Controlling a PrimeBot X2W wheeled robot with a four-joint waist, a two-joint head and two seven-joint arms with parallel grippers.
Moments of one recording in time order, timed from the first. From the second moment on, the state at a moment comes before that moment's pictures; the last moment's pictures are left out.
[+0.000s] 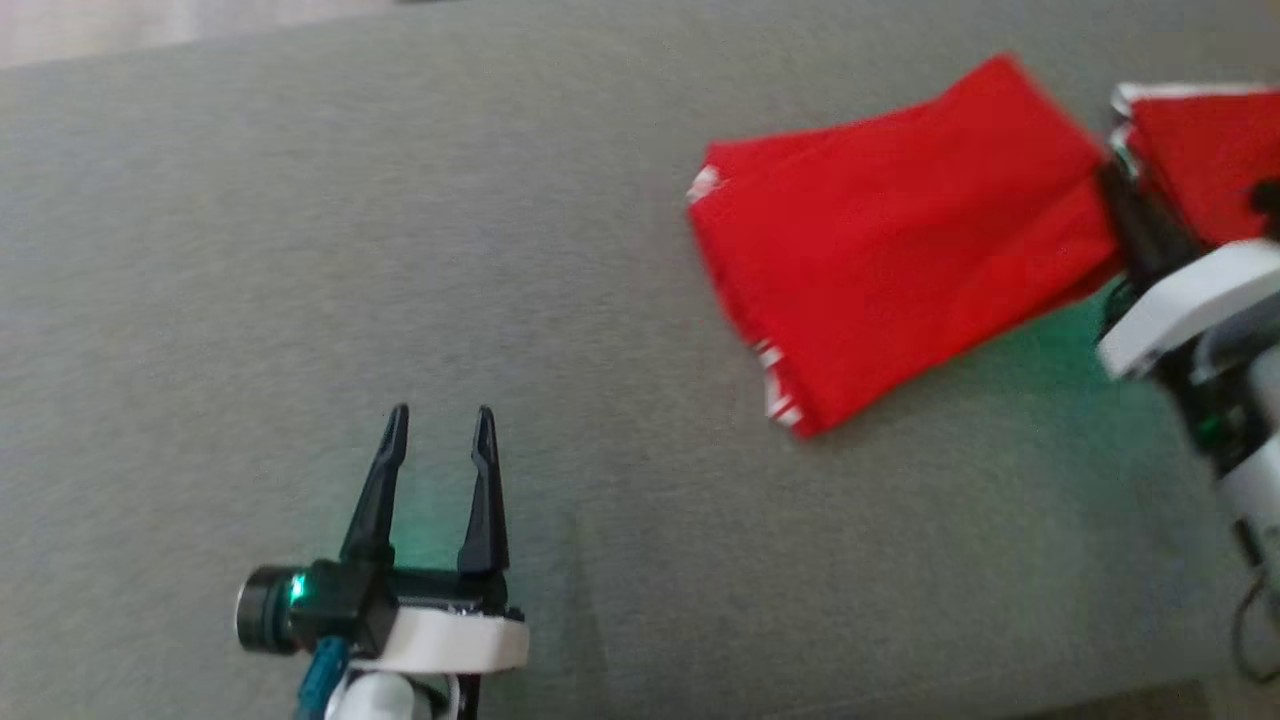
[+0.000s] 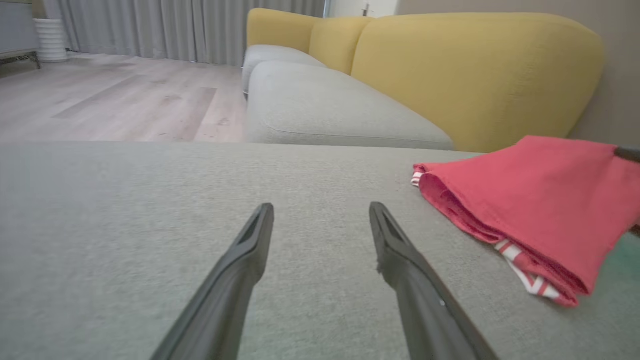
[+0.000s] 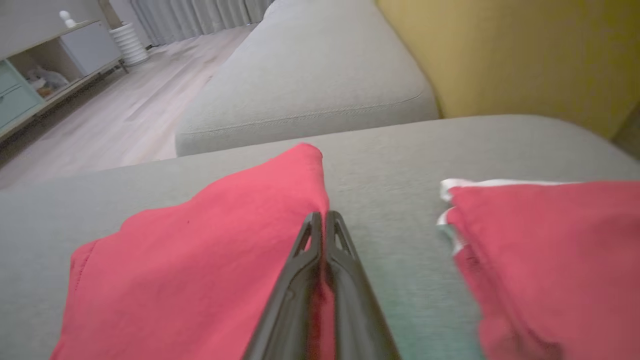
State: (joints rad) left arm -0.03 0.05 -0.32 0.10 -0.21 0.11 -0.25; right arm -0.58 -0.45 0.39 0.58 0.69 0.13 -0.01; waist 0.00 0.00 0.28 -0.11
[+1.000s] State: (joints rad) left arm -0.14 0.05 -0.27 0.13 -0.17 0.05 -0.26; right arm -0.64 -0.55 0.10 0.57 0.53 0.13 -0.03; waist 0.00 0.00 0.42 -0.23
